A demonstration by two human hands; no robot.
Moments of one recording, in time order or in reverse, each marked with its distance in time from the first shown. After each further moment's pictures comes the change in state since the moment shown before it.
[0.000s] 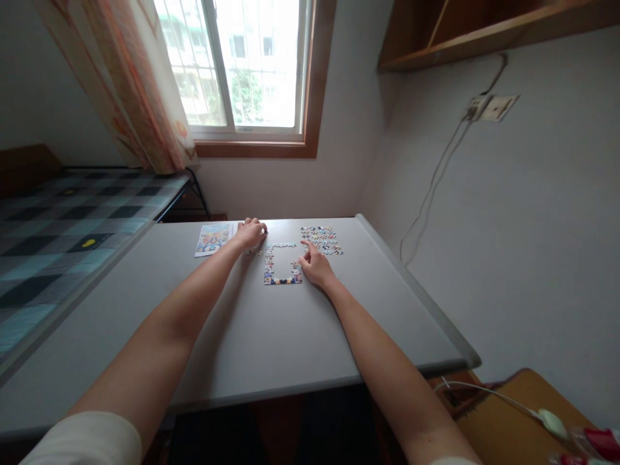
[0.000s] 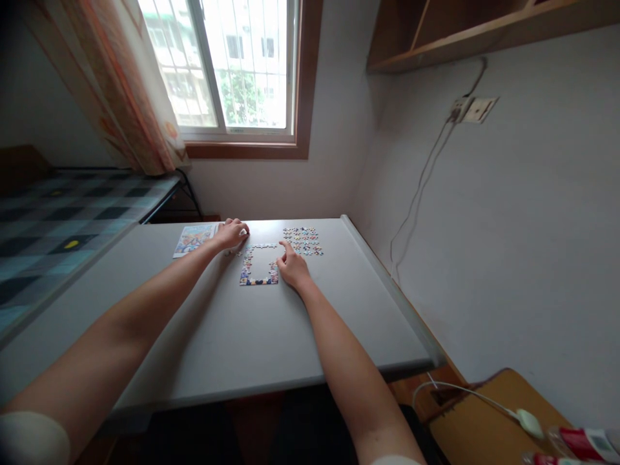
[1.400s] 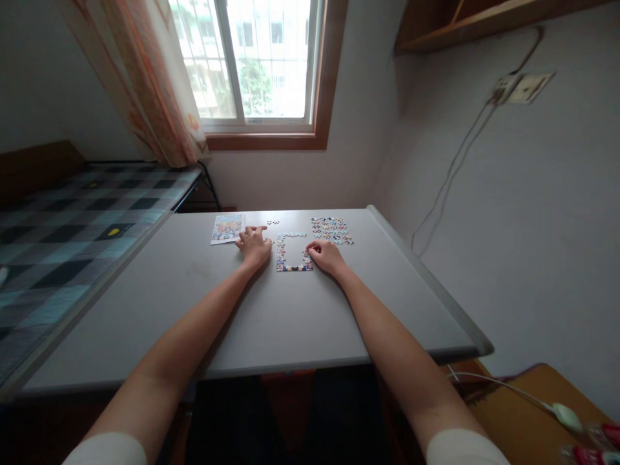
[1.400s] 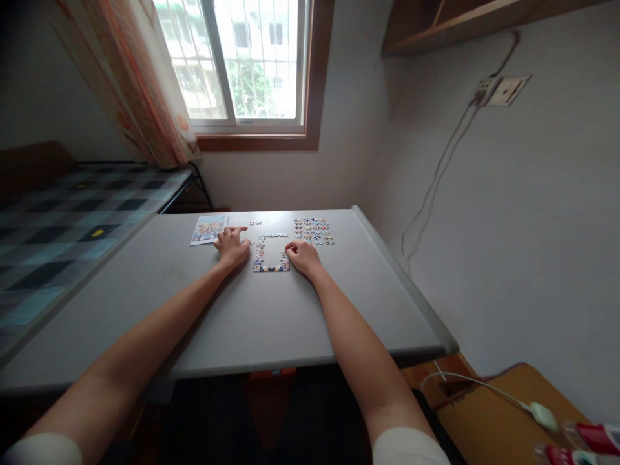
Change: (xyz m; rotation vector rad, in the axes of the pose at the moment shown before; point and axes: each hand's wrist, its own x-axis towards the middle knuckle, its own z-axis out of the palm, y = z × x) left_hand -0.090 0.036 0.015 -0.240 0.345 -0.457; right_hand 0.003 -0.003 -0.005 -0.118 -0.095 -0.012
